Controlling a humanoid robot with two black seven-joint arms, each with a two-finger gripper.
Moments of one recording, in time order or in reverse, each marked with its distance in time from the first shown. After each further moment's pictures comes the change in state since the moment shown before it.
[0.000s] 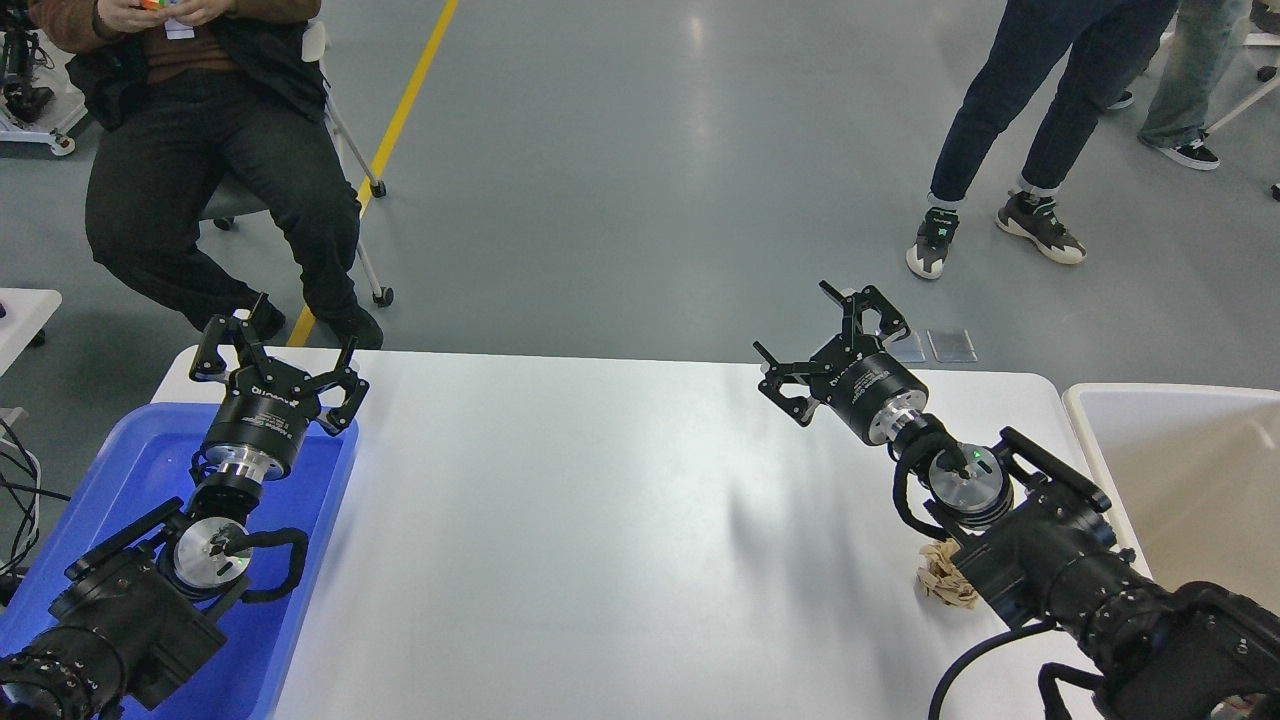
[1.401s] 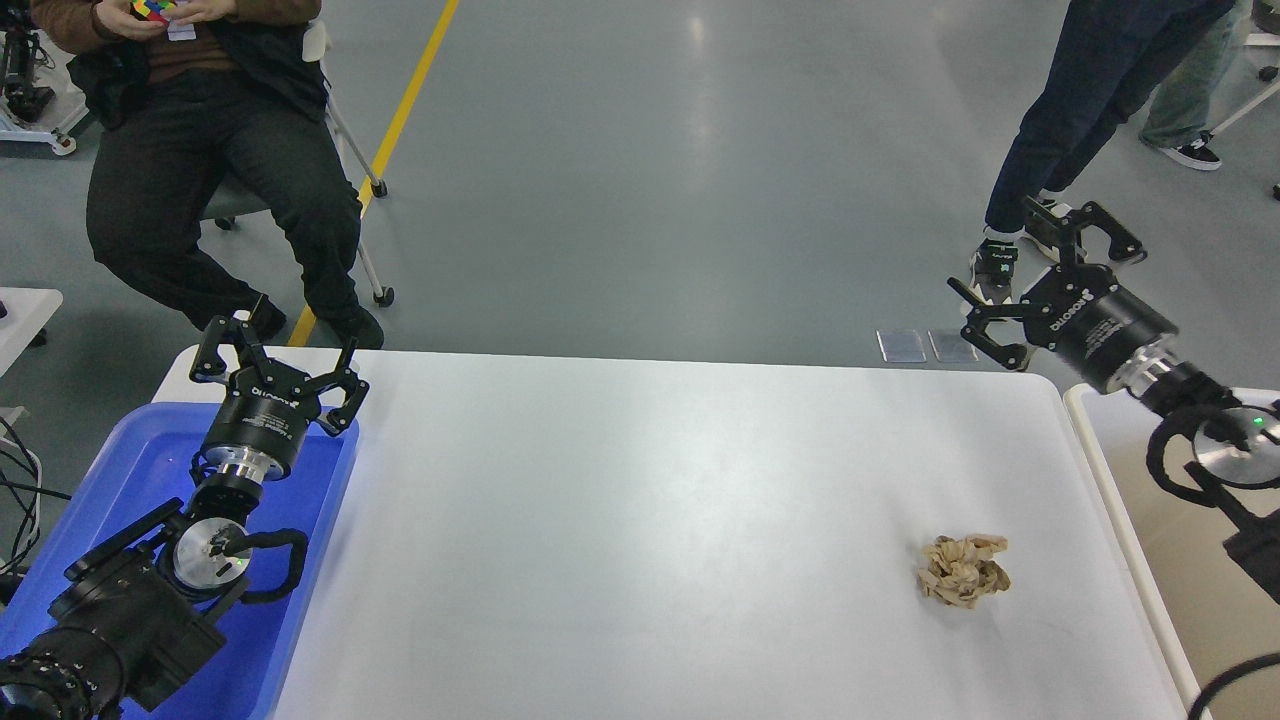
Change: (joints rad) left arm 0.001 0.000 0.000 0.000 0.000 -0.001 0.000; right arm -0.101 -0.588 -0.031 0.428 -0.059 0.117 0.000
